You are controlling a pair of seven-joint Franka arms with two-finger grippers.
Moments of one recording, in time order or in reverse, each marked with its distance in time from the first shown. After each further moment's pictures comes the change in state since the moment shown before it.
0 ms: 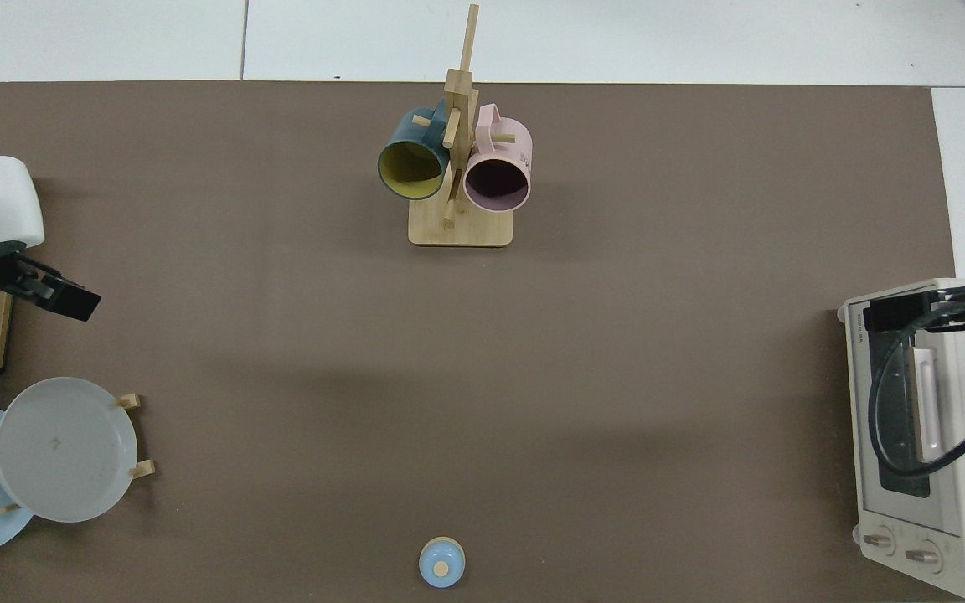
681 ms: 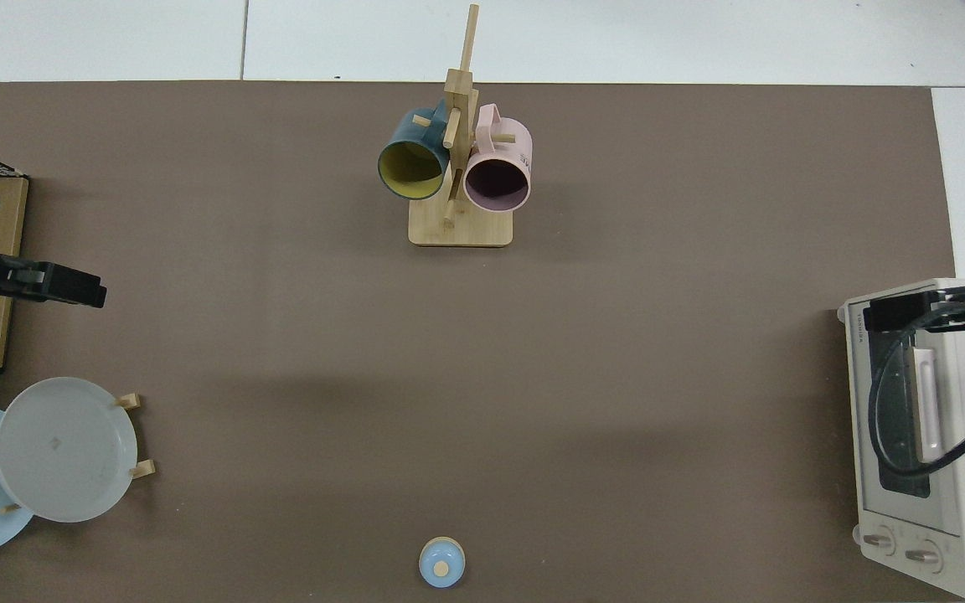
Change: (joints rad) left arm 0.131 -0.016 -0.119 0.015 -0.050 0.000 -0.038; right arm 0.000 0.000 0.000 0.000 0.000 0.000 0.000
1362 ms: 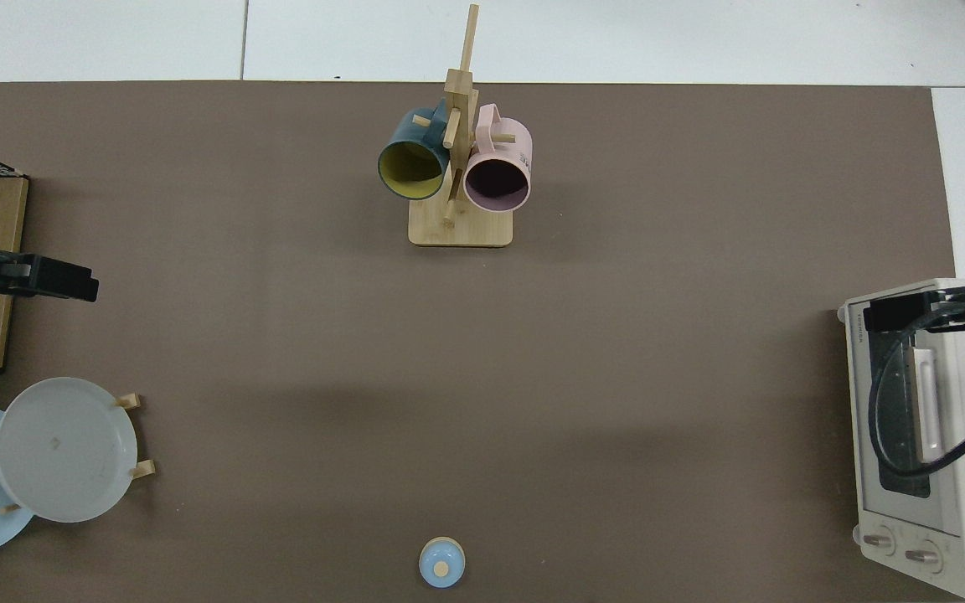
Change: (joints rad) left arm -0.003 -0.008 -0.020 0.029 0.001 -0.049 -0.089; right arm 0.000 0.000 0.000 0.000 0.000 0.000 0.000
